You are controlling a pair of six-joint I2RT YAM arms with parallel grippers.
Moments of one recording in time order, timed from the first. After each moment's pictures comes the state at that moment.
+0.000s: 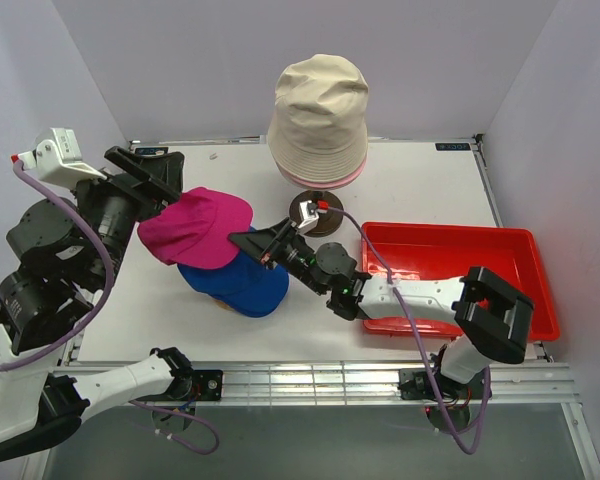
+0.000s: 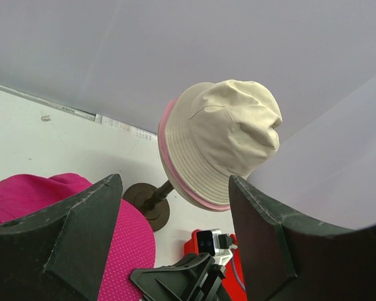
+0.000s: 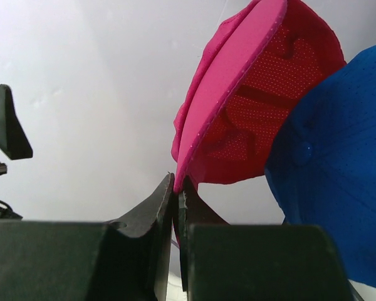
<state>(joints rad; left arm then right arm) -0.83 0.92 1.75 -0.75 -0.72 -0.54 1.17 1.57 0.91 0.92 0.19 1.33</state>
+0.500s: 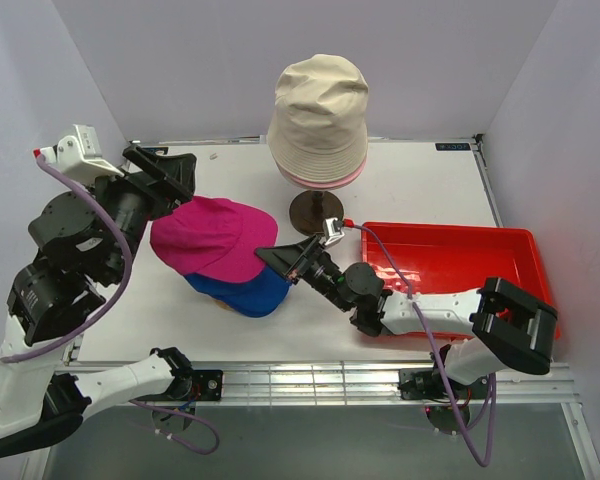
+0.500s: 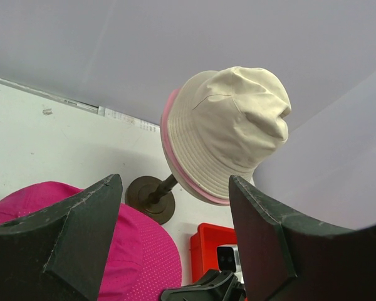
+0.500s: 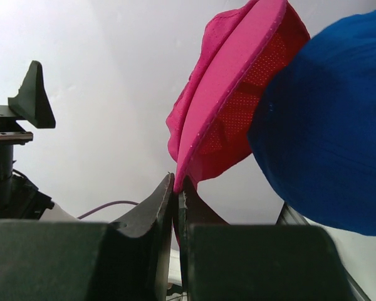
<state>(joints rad) -0.83 0.94 1.72 -0.74 -0.71 -0.54 1.17 1.44 0.65 1.09 0.20 1.34</state>
